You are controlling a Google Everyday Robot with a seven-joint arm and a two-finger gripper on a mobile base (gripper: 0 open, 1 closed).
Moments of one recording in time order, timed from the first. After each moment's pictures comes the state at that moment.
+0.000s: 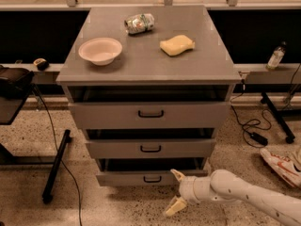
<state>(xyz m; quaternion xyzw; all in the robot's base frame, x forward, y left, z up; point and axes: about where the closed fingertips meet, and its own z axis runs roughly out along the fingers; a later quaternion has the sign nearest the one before) 0.480 -0.082 0.378 -0.56 0.72 0.24 0.35</state>
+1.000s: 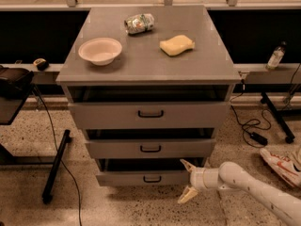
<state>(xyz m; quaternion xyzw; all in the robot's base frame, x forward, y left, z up) 0.546 -0.149 0.327 -0.62 0.66 0.16 0.38</state>
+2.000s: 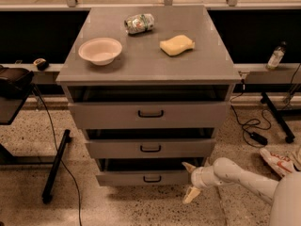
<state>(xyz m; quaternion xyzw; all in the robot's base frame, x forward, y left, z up) 0.562 -0.171 0.270 -0.66 0.67 0.14 0.30</state>
